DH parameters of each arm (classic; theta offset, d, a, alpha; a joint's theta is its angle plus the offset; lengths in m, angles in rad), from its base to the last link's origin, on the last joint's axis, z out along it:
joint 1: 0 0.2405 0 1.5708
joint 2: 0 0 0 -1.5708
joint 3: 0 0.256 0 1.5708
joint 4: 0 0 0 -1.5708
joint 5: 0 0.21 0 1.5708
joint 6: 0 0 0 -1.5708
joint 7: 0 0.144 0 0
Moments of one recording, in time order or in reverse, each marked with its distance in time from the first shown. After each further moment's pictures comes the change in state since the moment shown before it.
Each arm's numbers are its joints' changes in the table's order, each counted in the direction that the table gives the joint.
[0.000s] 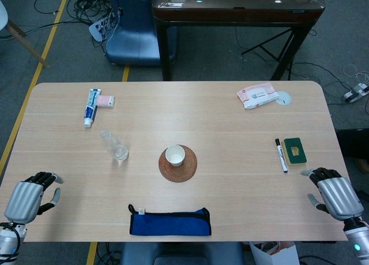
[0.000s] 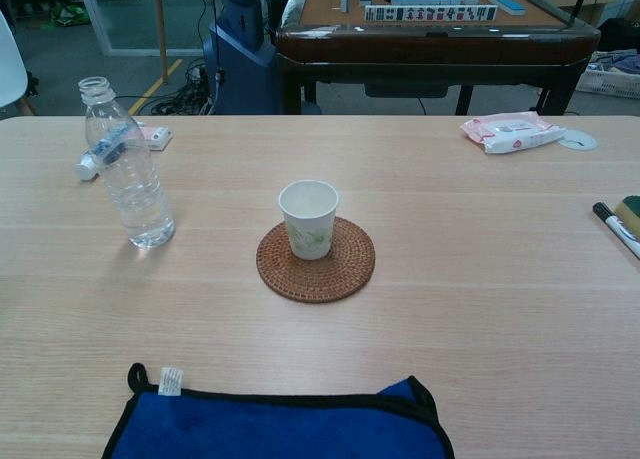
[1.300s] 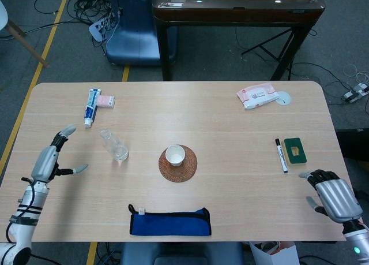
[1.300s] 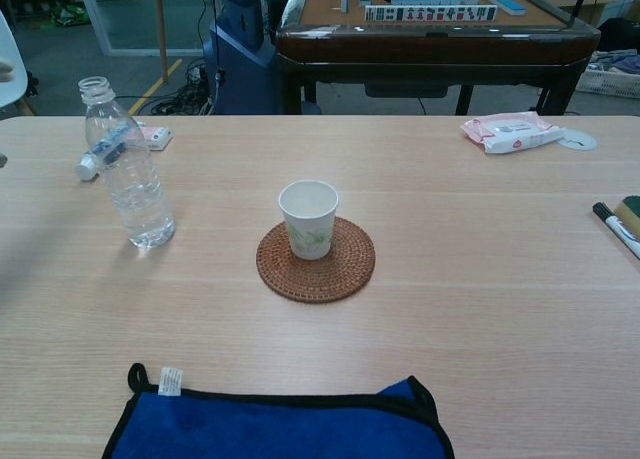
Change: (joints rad) left arm -0.242 0.050 -0.179 0.006 -0.270 0.375 -0.458; right arm -0.006 -0.025 -0.008 0.040 -0.020 -0.002 -0.015
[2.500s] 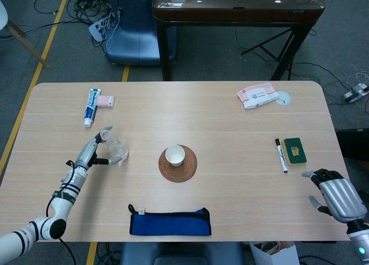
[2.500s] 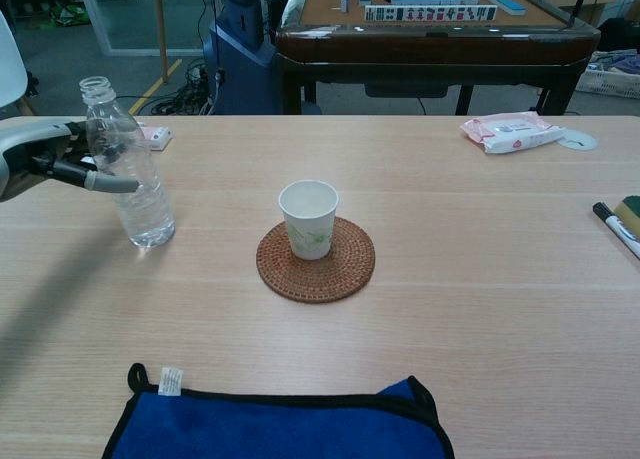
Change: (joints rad) left arm -0.199 0.184 -0.084 -0.082 -0.255 0.355 0.003; right arm -0.001 -0.030 0.000 0.009 0.000 0.003 0.041
